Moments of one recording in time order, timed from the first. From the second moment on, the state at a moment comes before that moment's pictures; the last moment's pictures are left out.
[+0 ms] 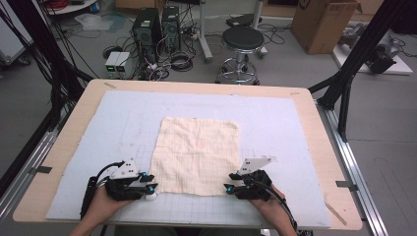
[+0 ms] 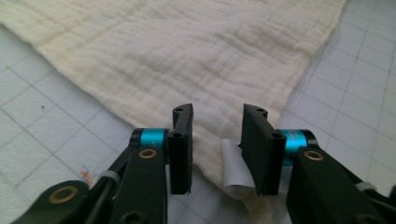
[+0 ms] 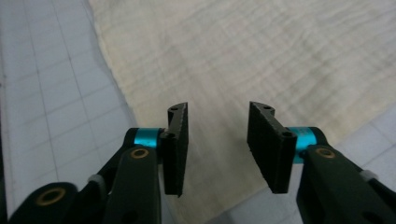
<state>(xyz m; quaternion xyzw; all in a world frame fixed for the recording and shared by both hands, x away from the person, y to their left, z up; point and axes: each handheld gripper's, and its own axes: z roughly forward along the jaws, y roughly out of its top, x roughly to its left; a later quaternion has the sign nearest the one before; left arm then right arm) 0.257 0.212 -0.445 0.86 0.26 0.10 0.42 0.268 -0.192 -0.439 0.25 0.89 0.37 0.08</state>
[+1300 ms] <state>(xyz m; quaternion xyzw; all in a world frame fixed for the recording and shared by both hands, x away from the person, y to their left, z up) 0.227 0.224 -0.440 0.85 0.27 0.13 0.42 0.267 -0.190 -0.434 0.24 0.89 0.39 0.04</state>
